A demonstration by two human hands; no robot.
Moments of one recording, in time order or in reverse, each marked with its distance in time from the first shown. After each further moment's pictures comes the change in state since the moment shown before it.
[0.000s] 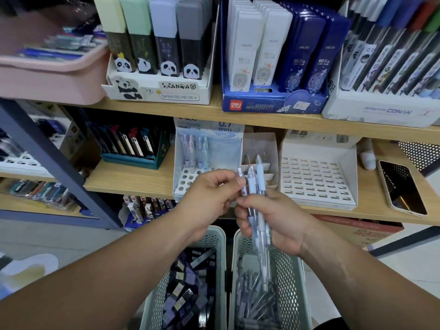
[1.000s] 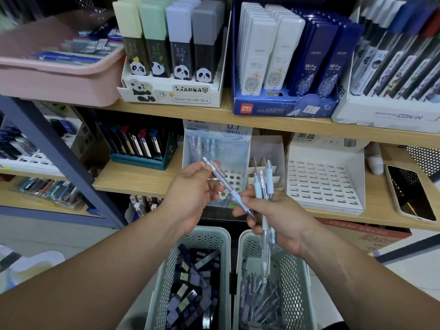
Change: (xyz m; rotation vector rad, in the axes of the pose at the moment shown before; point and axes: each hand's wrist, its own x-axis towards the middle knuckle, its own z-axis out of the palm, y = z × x) left_hand 0.011 -0.003 -0.034 -0.273 0.273 -0.032; right_hand 0.013 0.005 0.000 -0.125 0.194 -0.002
